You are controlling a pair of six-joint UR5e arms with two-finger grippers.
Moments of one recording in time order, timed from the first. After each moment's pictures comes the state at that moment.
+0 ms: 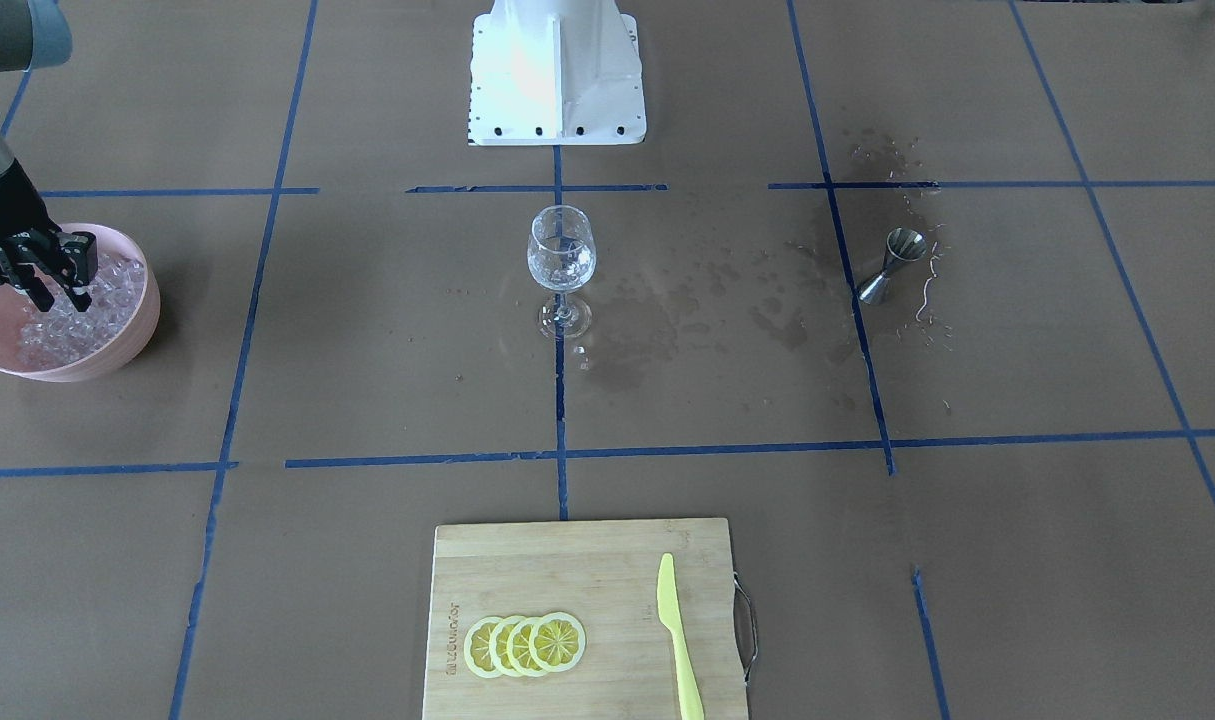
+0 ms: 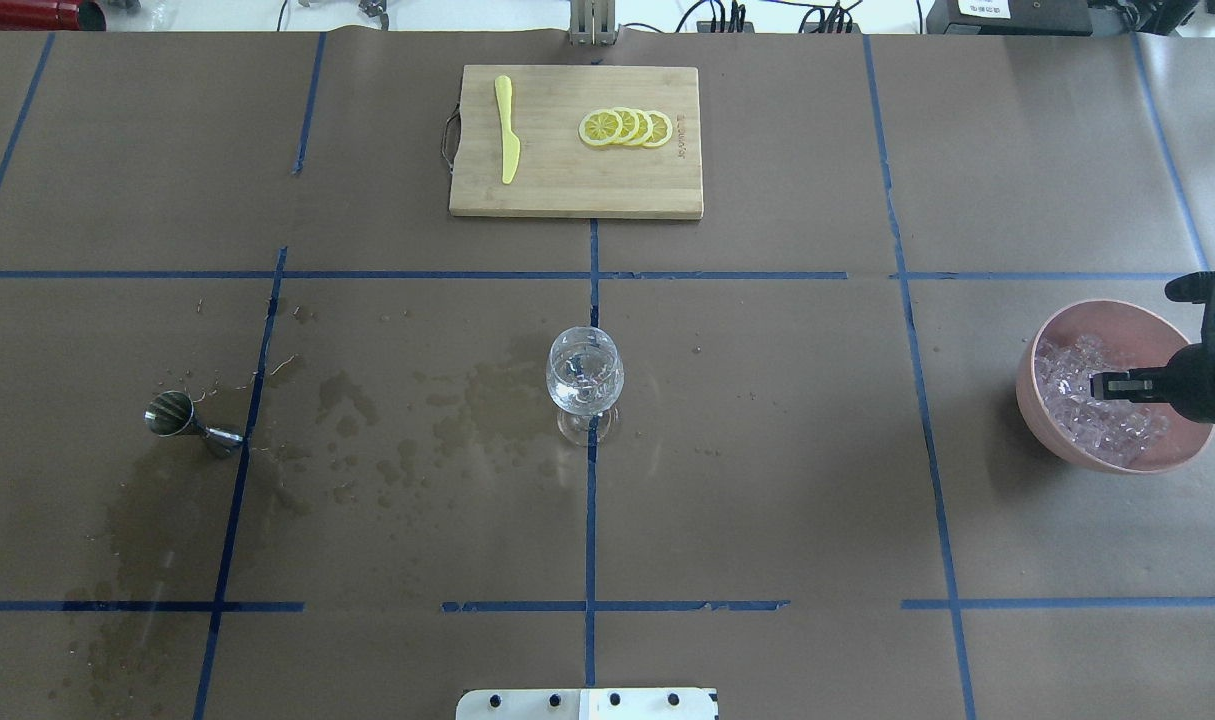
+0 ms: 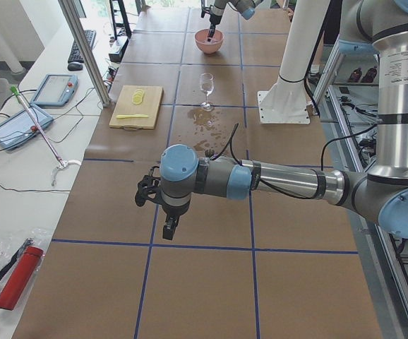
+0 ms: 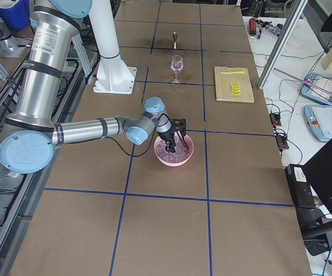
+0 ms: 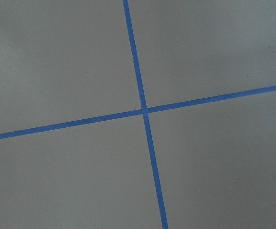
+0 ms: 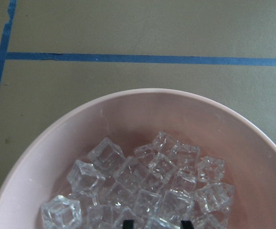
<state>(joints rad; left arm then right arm) -1.62 -1.49 -1.78 -1.60 -2.36 0.10 0.81 -1.85 1.91 -0.89 1.83 0.98</state>
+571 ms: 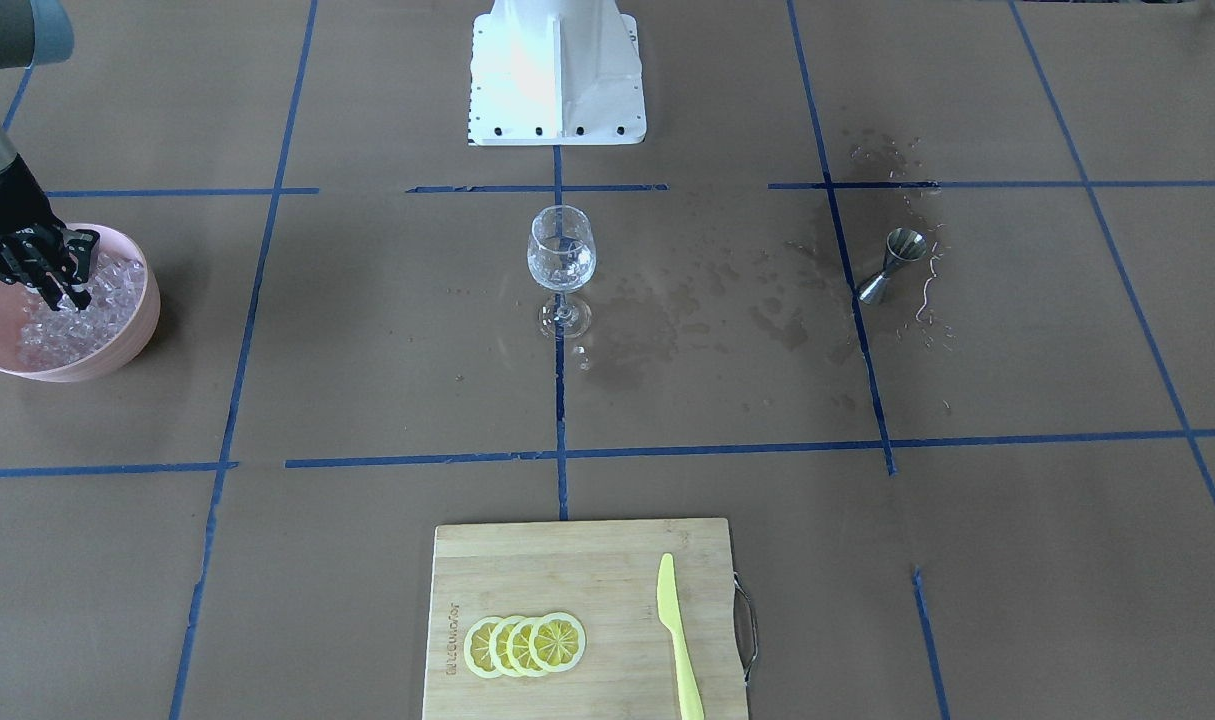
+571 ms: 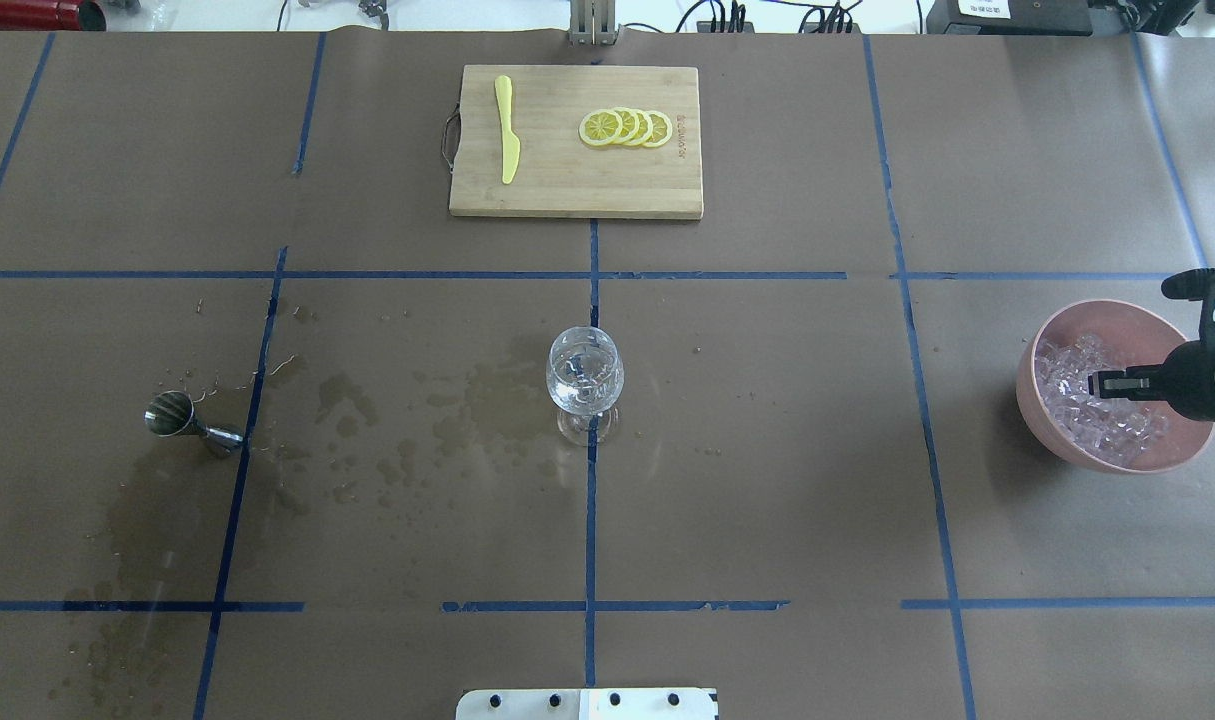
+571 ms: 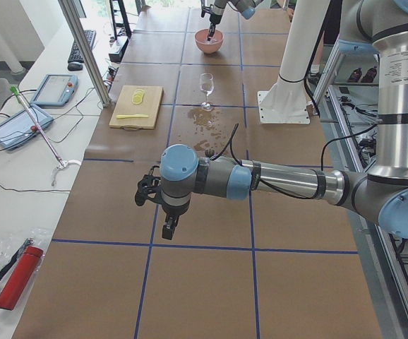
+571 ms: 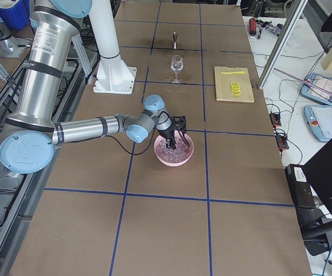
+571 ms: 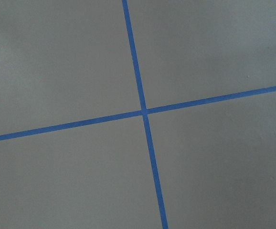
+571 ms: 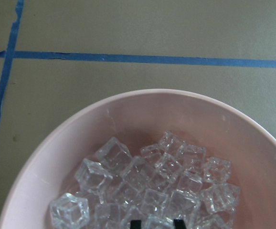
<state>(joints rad) -1.62 -1.49 -1.78 -1.61 -2.36 0.10 0.81 -1.85 1.95 -0.89 1.83 0.95</state>
